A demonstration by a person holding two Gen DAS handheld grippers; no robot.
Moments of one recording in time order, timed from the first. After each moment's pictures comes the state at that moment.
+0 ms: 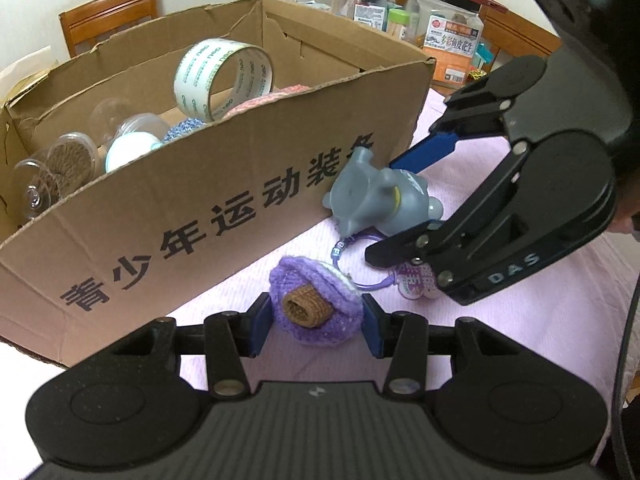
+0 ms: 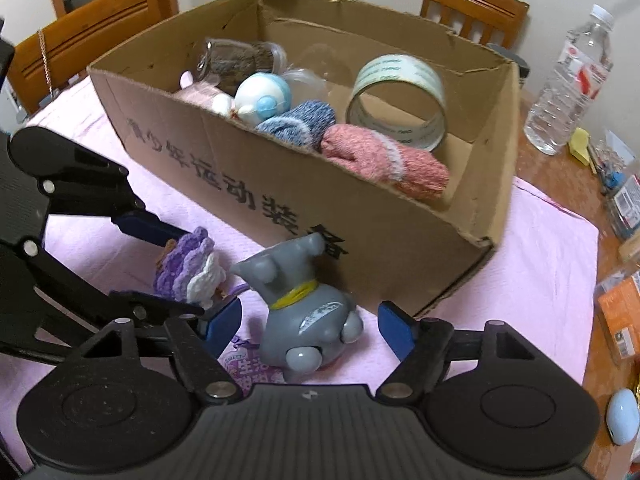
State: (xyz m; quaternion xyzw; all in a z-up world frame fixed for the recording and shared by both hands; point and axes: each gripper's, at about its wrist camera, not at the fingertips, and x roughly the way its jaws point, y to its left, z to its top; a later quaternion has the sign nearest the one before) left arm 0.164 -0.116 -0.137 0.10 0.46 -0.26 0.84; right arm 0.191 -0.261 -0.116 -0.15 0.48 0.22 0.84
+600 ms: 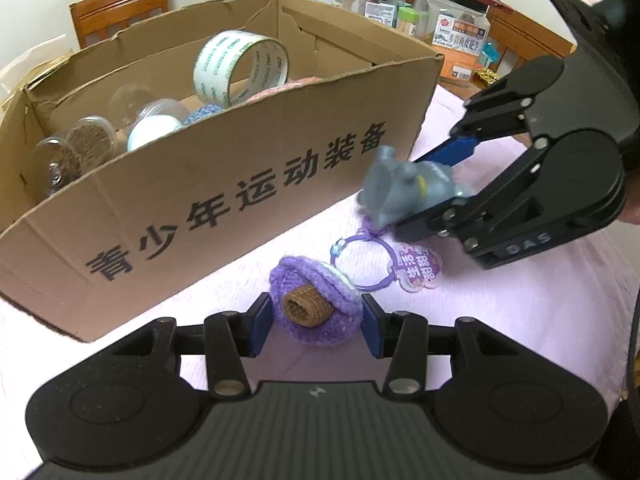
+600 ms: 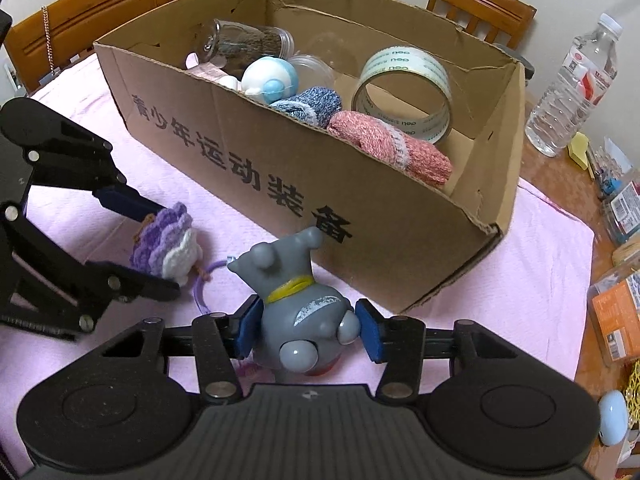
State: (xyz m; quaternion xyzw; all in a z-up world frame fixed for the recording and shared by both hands) left arm 0.152 -0.101 -0.133 0.10 0.47 -0.25 0.84; right arm 0.180 -0.262 -0.112 -0.16 0.48 0.21 0.83
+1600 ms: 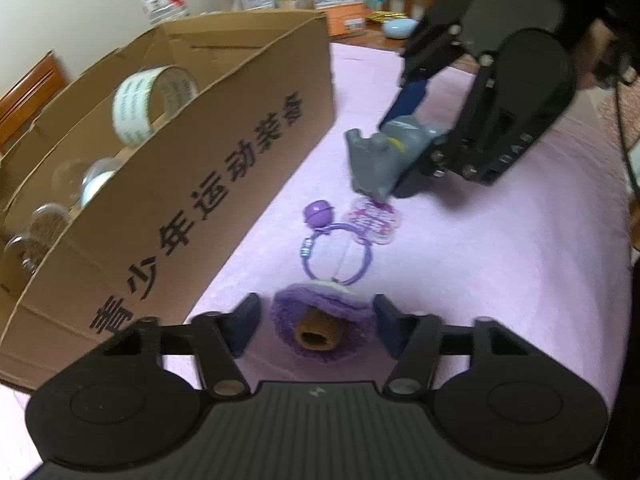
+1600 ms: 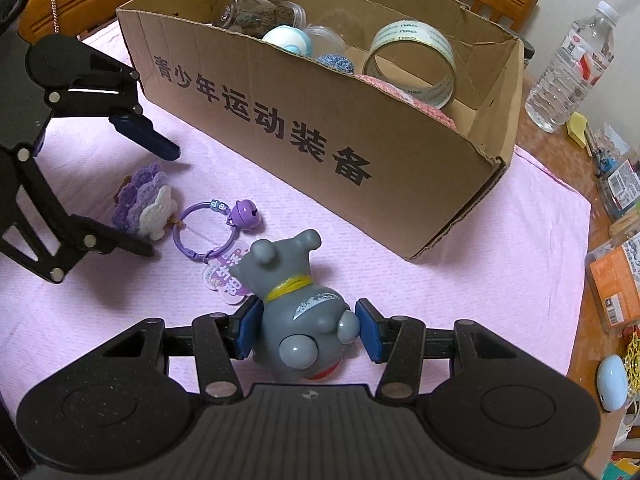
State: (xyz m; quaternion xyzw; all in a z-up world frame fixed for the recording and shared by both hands) left arm 0.140 -0.097 -0.138 0.27 0.41 -0.38 0.79; right arm 0.153 -0.263 -0.115 -0.18 0.51 0.21 0.82
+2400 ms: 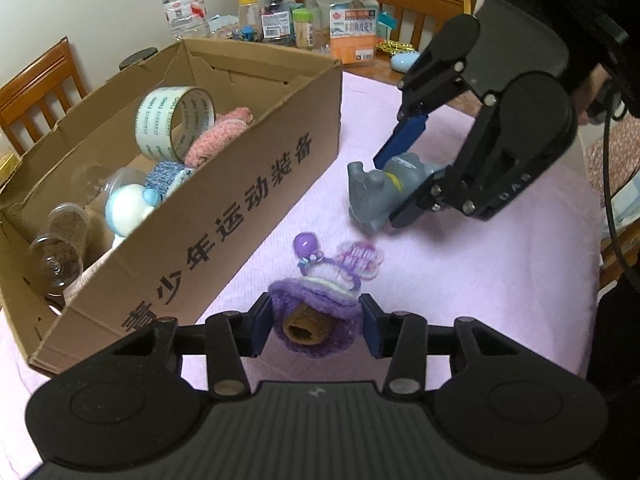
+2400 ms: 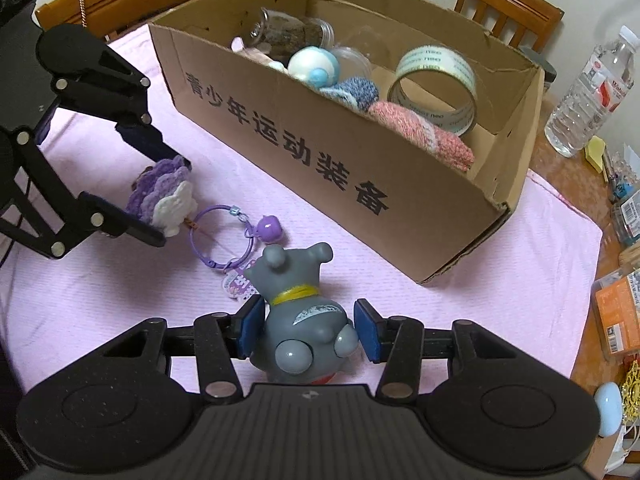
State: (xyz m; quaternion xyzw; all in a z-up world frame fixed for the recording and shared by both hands) left arm 0.141 -0.090 -0.097 0.21 0.43 -0.37 0.80; right arm 0.157 -0.262 -0.093 -0.18 0.50 0.25 0.81
